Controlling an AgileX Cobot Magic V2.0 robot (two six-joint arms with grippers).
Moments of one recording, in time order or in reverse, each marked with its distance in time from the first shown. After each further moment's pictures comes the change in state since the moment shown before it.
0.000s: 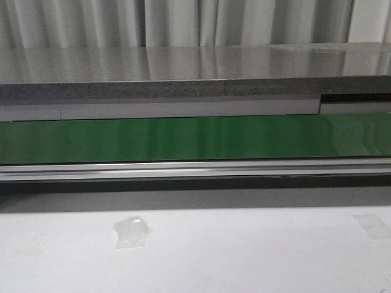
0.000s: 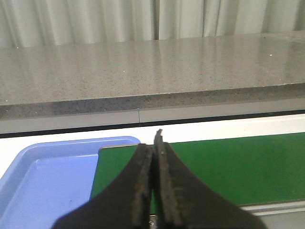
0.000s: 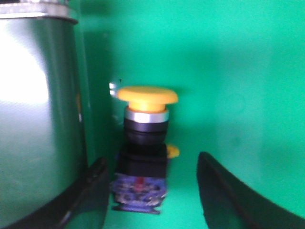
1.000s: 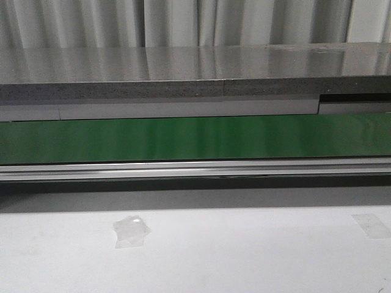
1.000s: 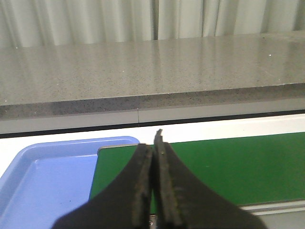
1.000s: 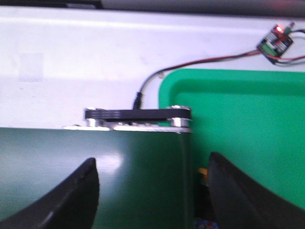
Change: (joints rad) left arm 0.000 0.000 0.000 0.000 0.000 0.000; right arm 0.171 -0.261 -0.011 0.128 -0.076 0.004
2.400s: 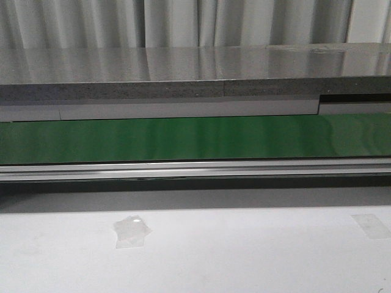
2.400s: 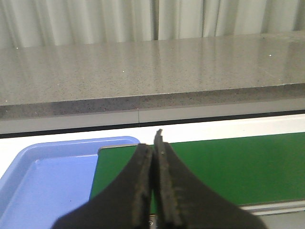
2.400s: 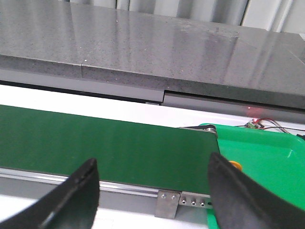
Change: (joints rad) left arm 0.000 0.000 0.000 0.000 0.000 0.000; right arm 0.140 -1.431 0.989 0.069 -0.259 0.000
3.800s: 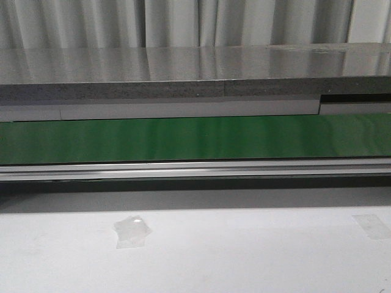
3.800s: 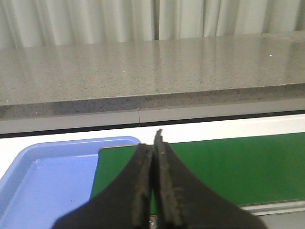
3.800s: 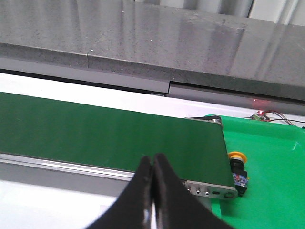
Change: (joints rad) left arm 0.000 0.000 0.000 0.000 0.000 0.000; right arm 0.000 -0.018 0.000 0.000 0.050 0.000
